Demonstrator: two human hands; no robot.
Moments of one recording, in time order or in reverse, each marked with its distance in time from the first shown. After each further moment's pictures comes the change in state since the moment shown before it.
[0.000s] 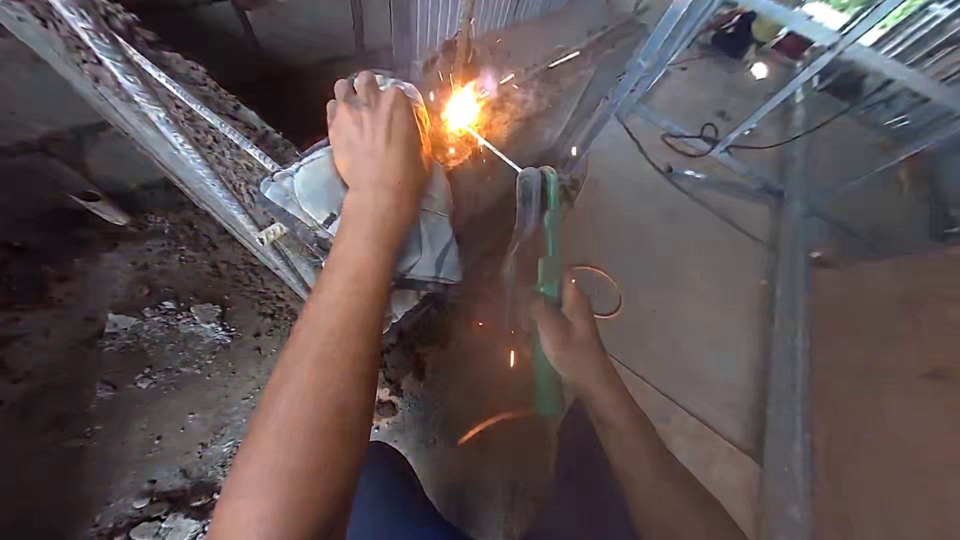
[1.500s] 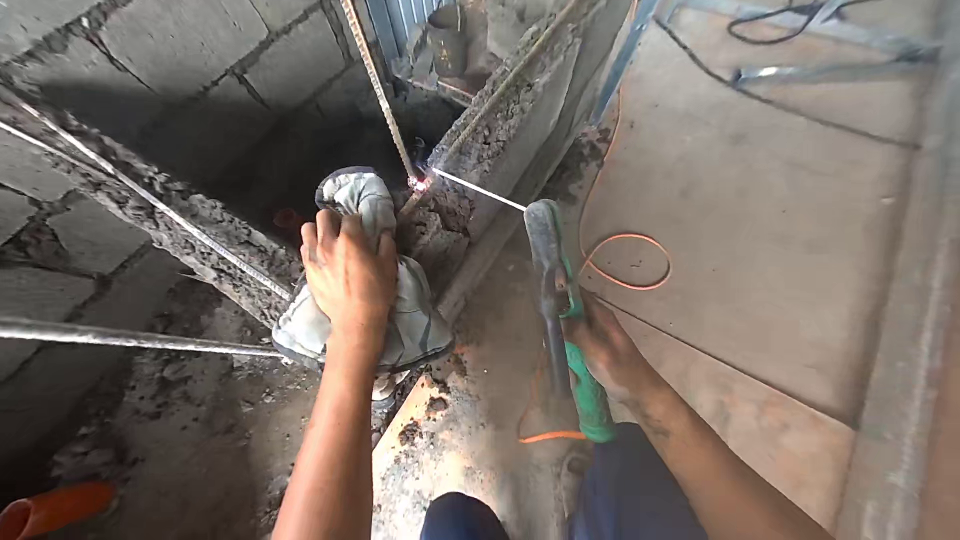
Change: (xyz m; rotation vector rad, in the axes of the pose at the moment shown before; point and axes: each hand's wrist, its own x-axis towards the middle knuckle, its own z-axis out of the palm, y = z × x) left_hand -0.015 0.001 -0.007 -0.016 0.042 0.052; right_hand 0.034 -0.037 -0.080 0.441 -0.214 0.173
